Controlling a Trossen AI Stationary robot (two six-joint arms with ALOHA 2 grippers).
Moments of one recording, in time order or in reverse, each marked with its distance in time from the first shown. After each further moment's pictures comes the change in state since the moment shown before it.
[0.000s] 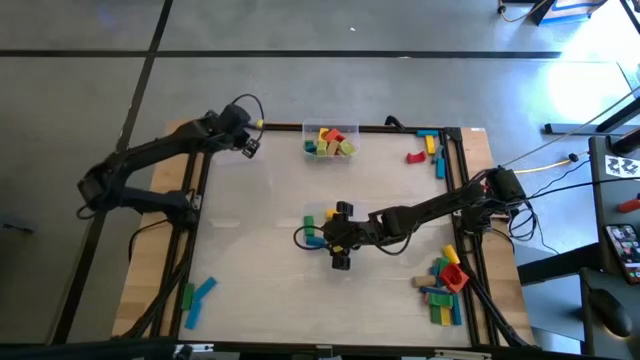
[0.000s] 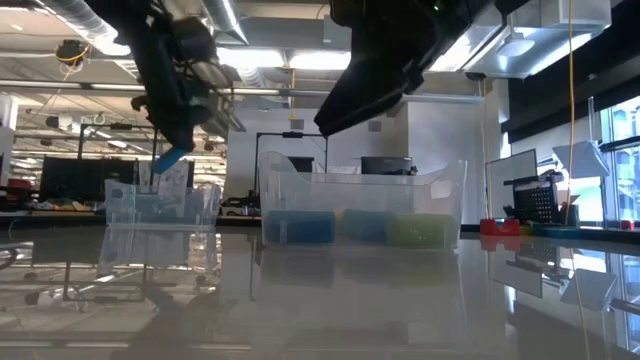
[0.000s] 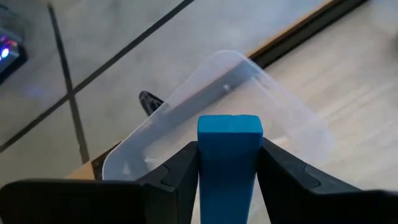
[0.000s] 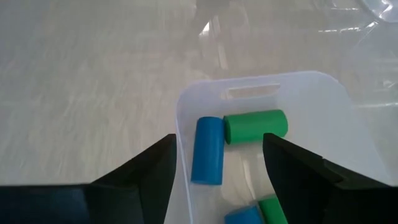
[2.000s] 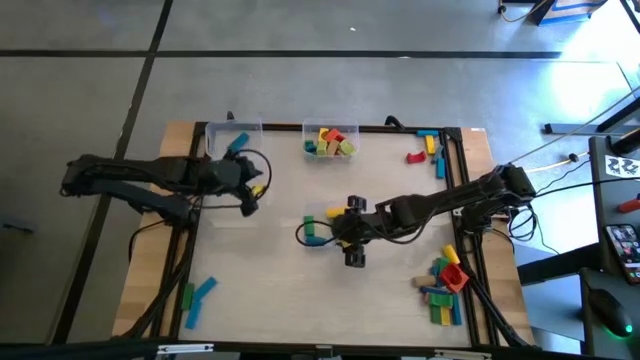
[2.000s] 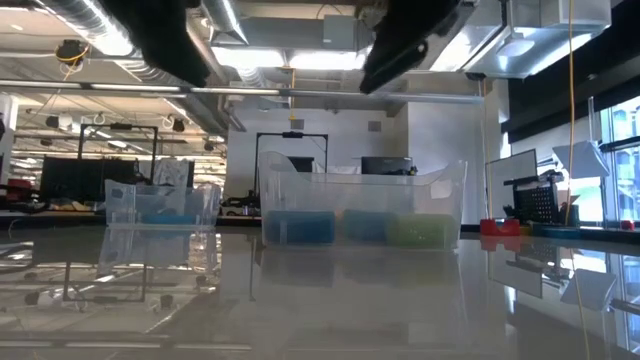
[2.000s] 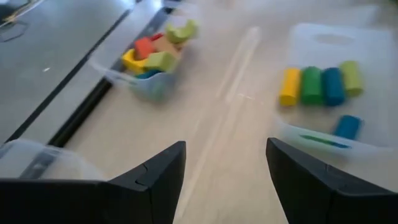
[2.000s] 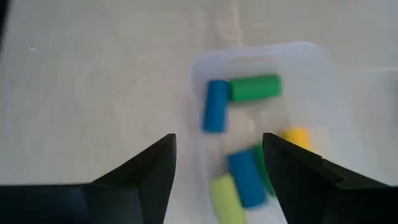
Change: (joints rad) left arm -0.748 -0.259 -0.009 -0.036 0.080 -0.151; right arm 0.000 -0.081 0.206 -0.473 -0.082 0.062
